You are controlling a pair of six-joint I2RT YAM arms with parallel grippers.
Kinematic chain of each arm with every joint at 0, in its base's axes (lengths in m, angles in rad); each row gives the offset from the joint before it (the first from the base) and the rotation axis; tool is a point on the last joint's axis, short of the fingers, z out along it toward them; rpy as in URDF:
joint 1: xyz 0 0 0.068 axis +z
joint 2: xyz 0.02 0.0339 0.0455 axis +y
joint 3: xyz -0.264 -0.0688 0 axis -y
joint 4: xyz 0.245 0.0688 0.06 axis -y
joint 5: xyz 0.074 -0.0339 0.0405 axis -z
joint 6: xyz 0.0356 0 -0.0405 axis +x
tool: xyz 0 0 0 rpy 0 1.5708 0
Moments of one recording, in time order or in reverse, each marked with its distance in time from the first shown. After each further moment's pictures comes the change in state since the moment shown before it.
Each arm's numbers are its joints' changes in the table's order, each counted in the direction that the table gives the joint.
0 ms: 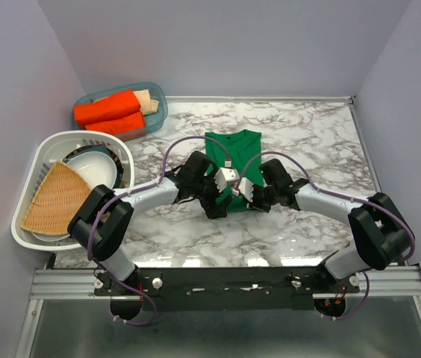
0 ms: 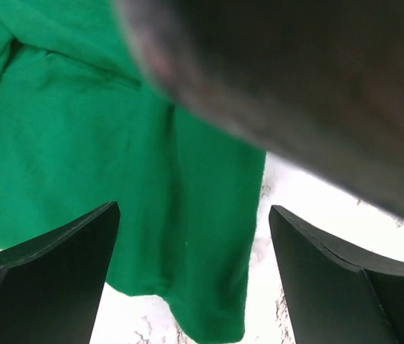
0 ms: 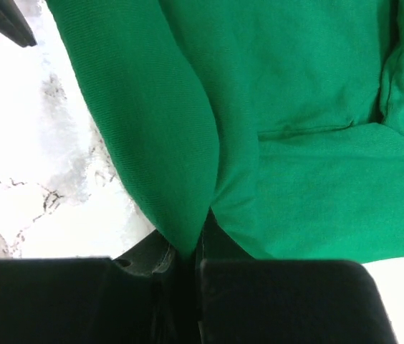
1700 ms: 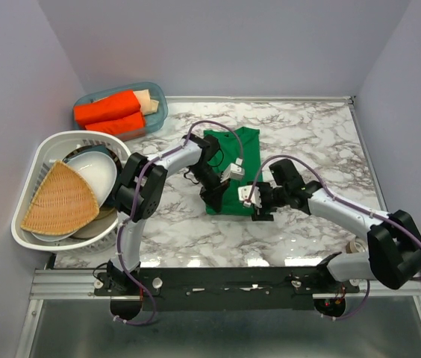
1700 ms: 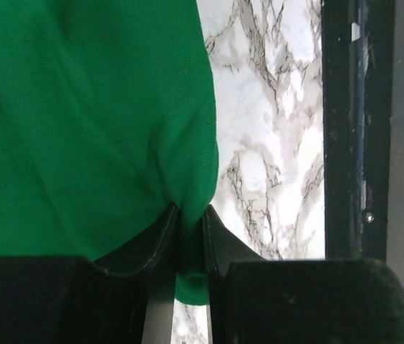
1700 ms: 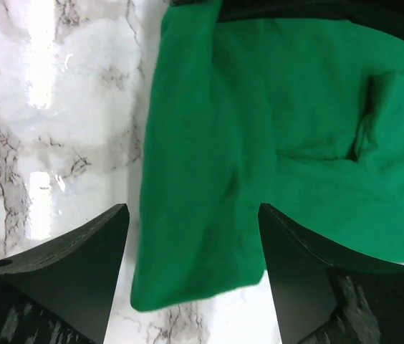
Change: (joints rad) left arm 0.088 0.472 0.646 -0.970 0.327 0.622; right arm -0.047 -0.164 -0.031 -0.098 -0.150 -0.280
